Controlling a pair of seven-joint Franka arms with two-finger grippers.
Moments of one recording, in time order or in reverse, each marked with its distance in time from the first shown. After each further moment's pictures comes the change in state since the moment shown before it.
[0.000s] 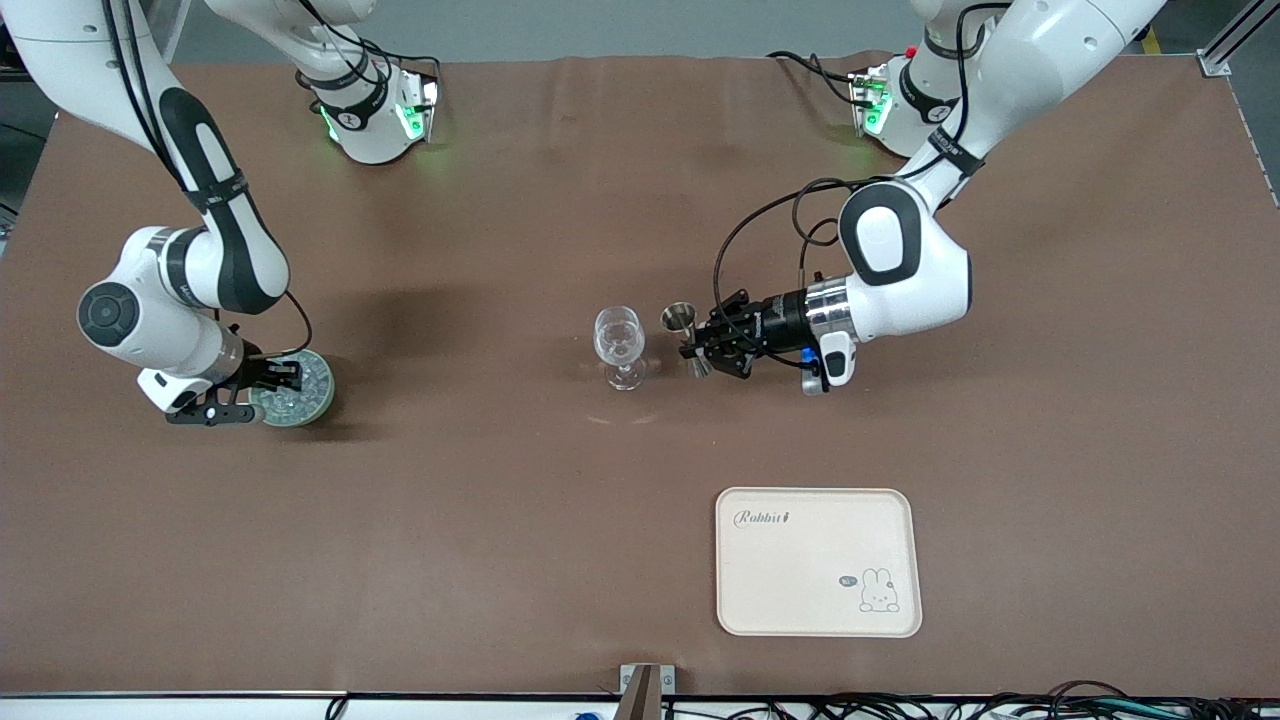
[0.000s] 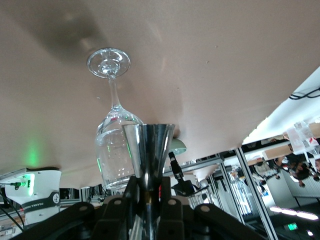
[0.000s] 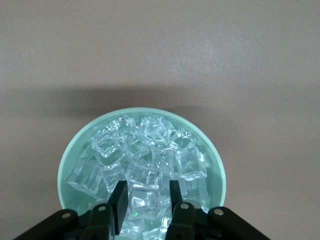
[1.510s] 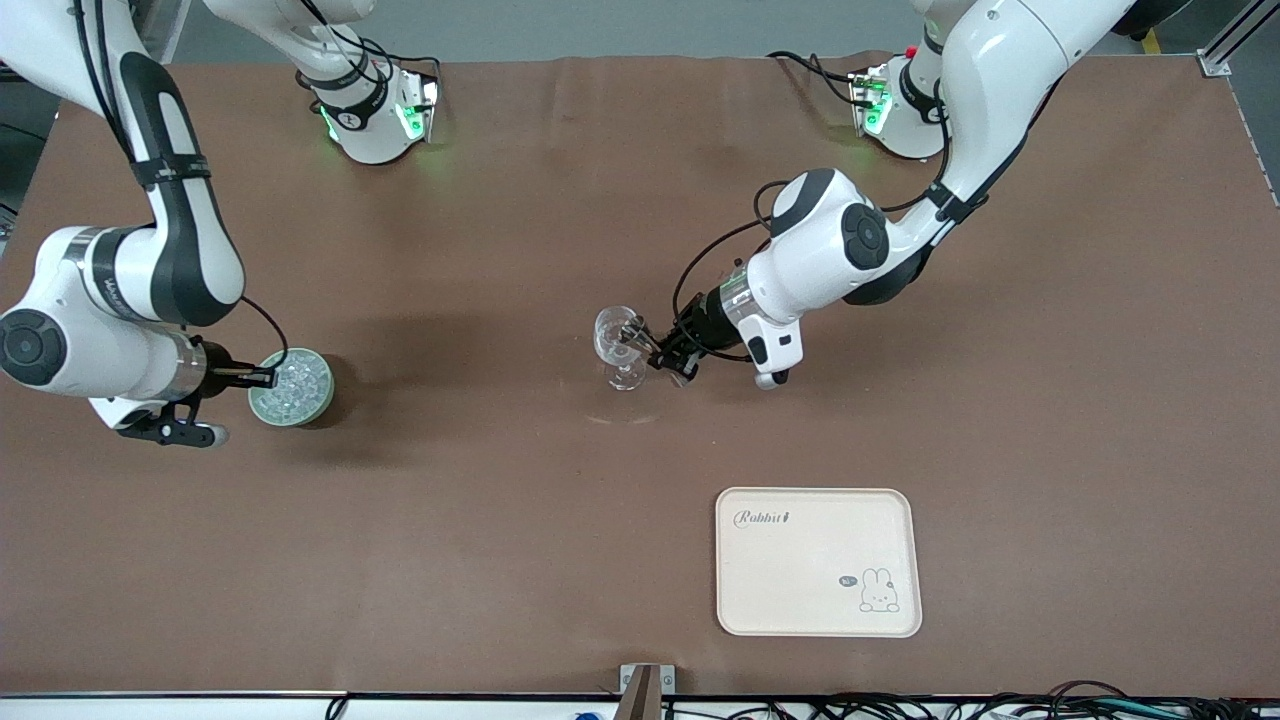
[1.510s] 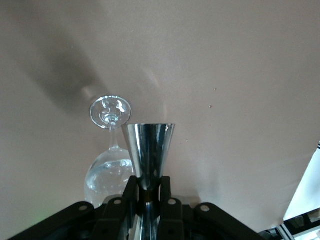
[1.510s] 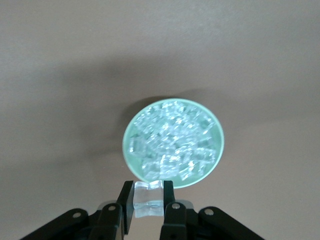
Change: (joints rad) left arm -0.140 0.090 -0.012 0.112 1.069 0.150 -0.901; right arm 0.067 -0.014 0.008 0.323 0.001 -0.502 0.257
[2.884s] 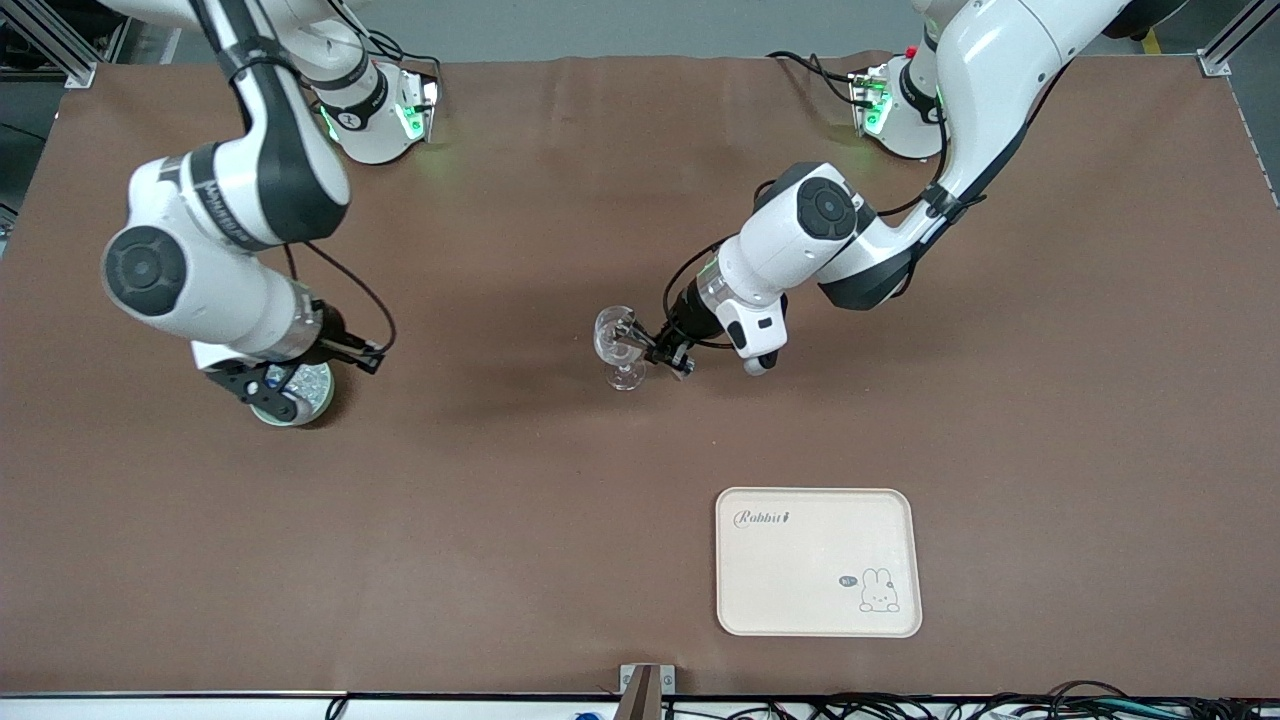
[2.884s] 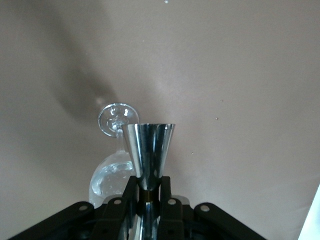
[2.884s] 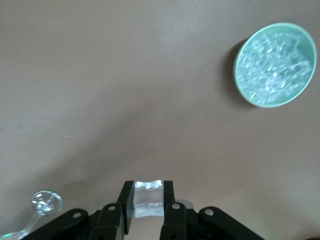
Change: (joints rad) left arm -0.013 0.011 -0.015 0.029 0.223 -0.066 -0.264; right arm 0.294 -0.102 0.012 0.089 0.114 -0.079 0.624
